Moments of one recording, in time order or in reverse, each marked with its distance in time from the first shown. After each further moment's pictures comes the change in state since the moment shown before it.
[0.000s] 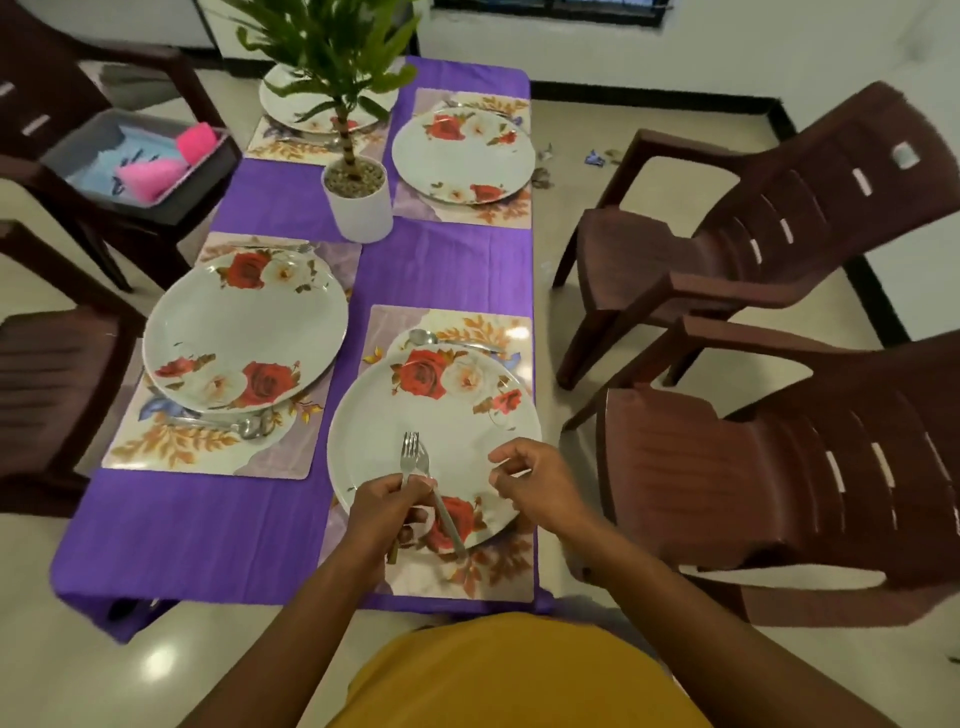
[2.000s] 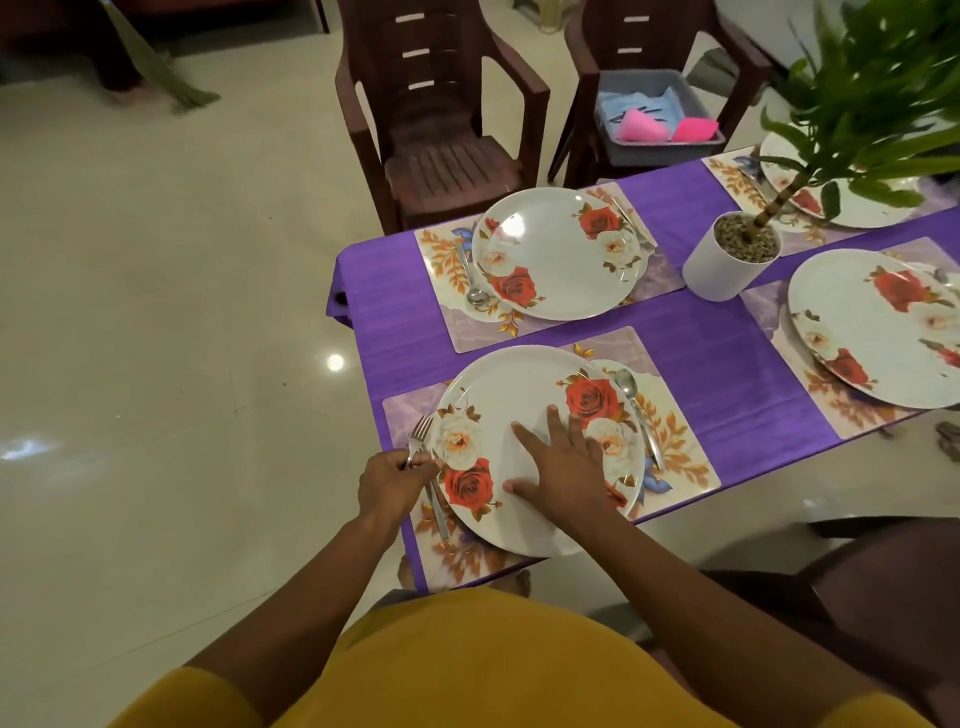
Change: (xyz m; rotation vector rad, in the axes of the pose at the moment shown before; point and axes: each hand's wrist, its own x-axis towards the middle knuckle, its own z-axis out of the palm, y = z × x) left_hand -0.032 -0.082 0.093 -0.447 1.053 -0.198; right_hand 0.139 -0.036 0.014 -1.276 -0.718 -1.028
